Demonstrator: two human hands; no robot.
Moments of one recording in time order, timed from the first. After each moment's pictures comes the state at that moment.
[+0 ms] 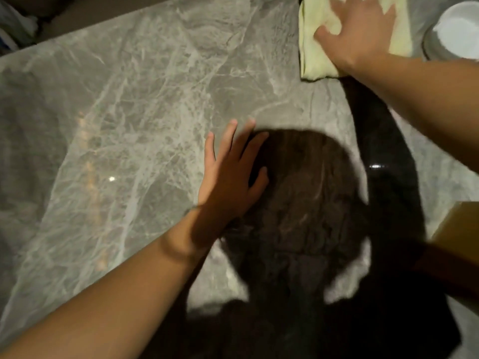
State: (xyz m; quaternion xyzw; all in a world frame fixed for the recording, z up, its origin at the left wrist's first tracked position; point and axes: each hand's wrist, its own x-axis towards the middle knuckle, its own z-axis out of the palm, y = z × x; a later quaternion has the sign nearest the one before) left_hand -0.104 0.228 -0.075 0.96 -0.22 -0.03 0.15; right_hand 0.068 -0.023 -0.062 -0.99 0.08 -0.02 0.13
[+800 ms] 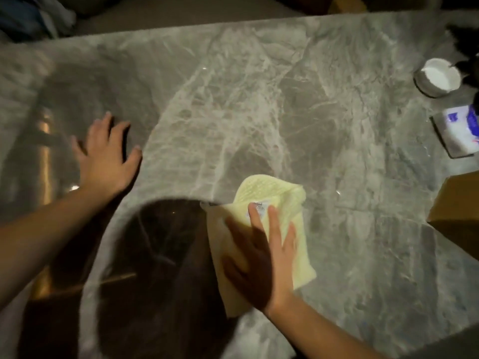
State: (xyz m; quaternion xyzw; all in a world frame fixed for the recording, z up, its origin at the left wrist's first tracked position) left_hand -0.121 0.559 -0.058 0.99 0.02 -0.01 0.15; right_hand -0.311 0.290 -0.056 -0.99 -0.06 0.09 0.07
